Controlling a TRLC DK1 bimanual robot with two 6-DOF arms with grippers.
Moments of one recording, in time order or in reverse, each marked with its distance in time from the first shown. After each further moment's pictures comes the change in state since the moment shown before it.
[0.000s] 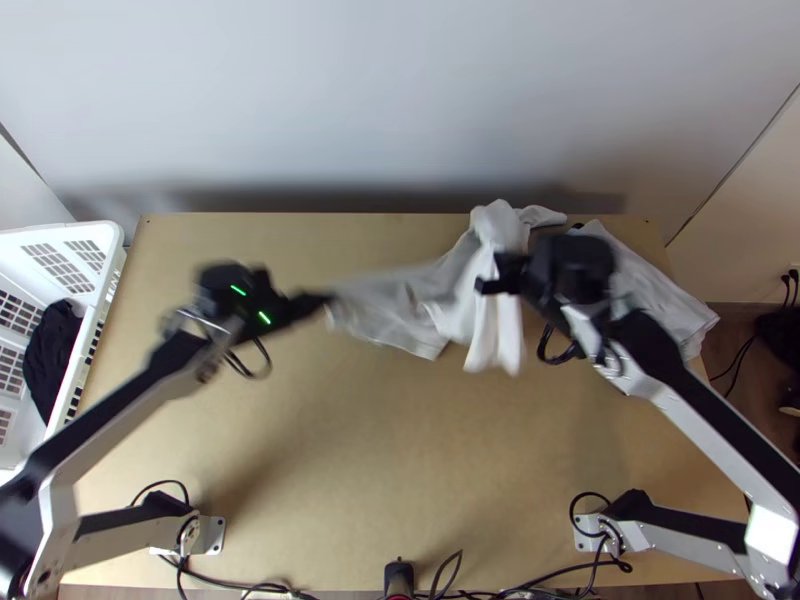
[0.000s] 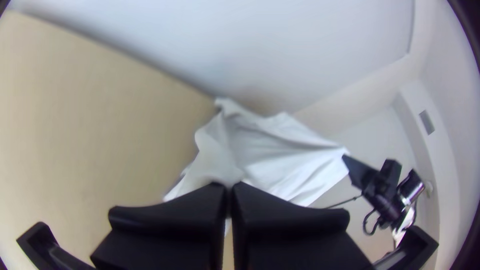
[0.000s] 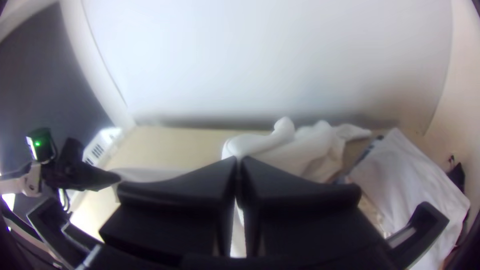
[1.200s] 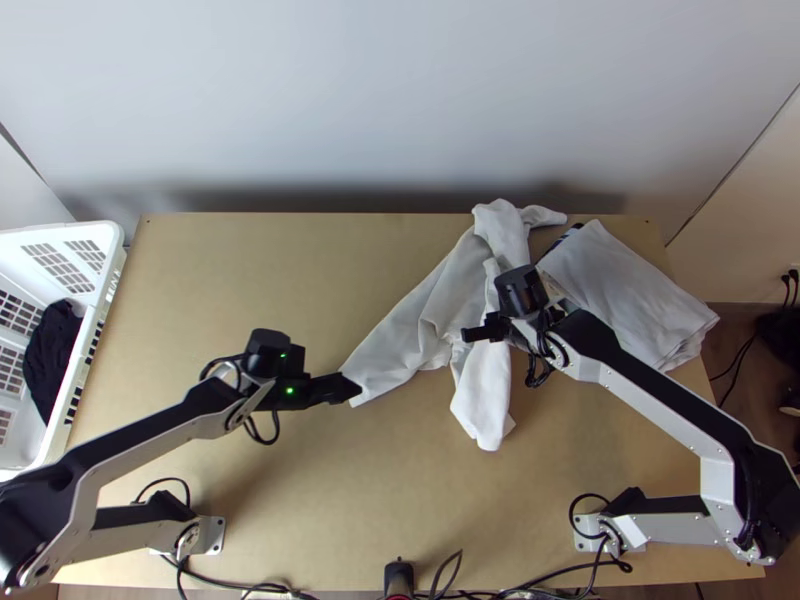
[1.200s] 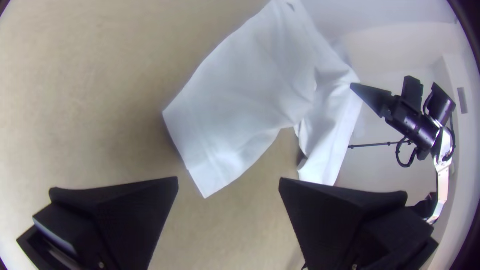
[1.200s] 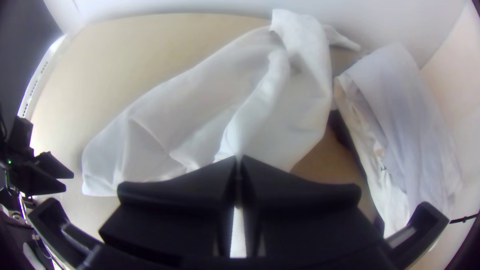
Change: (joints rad) left arm -0.180 0.040 -0.303 -0.071 0.031 0.046; right arm 0.020 0.185 -0.109 -0.239 0.076 -0.045
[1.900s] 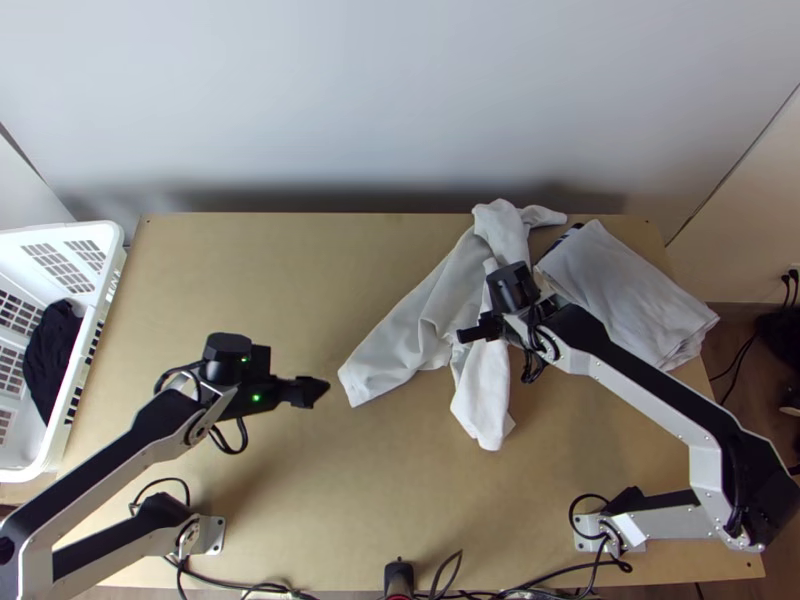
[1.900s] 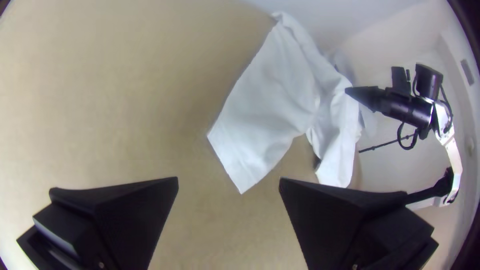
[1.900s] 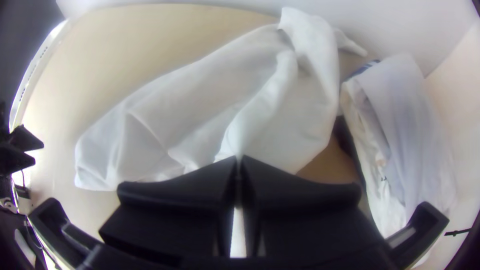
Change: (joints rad) left arm 0.089 -0.276 -0.022 -0.245 -0.131 0.204; right arm 0.006 0.050 0.035 -0.012 0.000 -0.059
